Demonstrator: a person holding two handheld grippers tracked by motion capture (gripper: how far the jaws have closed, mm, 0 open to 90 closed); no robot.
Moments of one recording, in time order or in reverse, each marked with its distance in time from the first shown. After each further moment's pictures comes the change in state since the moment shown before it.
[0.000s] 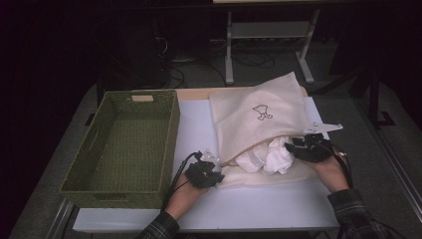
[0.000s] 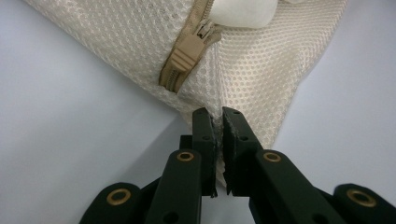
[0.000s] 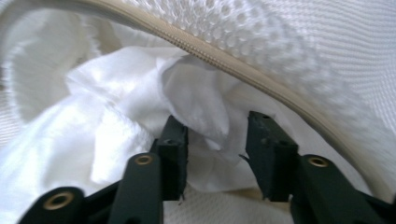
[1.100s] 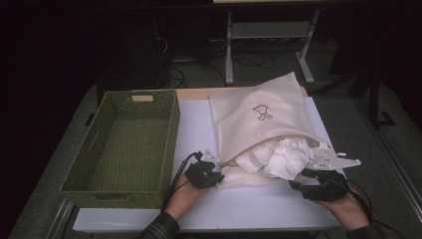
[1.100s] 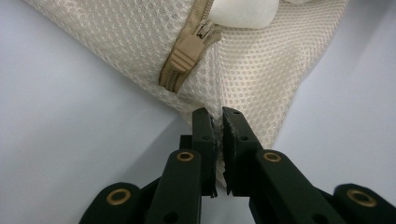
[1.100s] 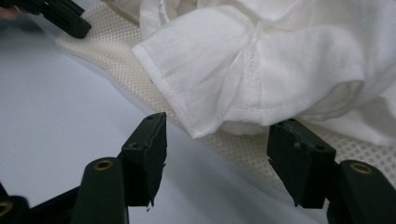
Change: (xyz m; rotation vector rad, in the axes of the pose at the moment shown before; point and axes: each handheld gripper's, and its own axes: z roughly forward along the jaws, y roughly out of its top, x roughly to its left) left arm 0.000 0.000 0.000 0.005 0.006 0.007; right arm 0.050 -0.057 -0.053 0.041 0.119 -0.016
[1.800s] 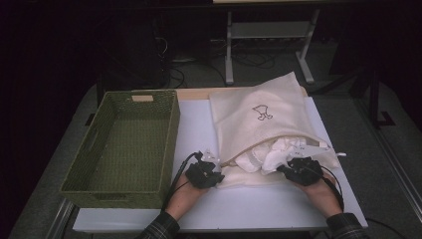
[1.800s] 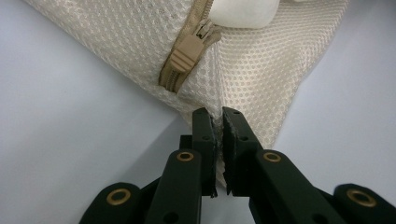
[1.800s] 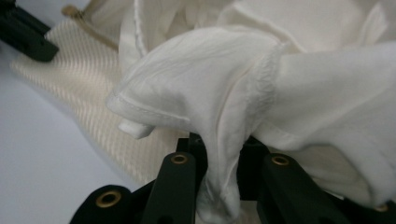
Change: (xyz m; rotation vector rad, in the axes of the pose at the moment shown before) left arm 0.000 0.000 0.000 0.003 0.002 0.002; right arm 0.001 0.032 0.055 -0.030 -0.022 -0.064
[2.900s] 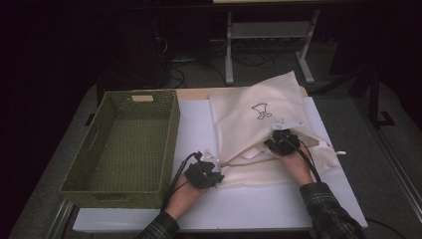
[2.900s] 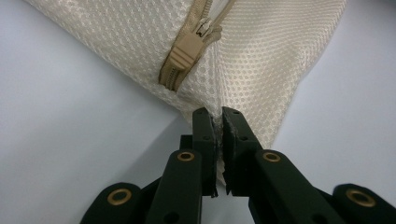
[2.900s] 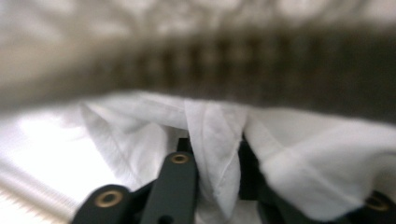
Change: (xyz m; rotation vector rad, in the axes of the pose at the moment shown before) left arm 0.000 -0.001 -0.001 -0.006 -0.002 -0.005; right arm -0.035 0.046 0.075 -0.020 -0.123 0.035
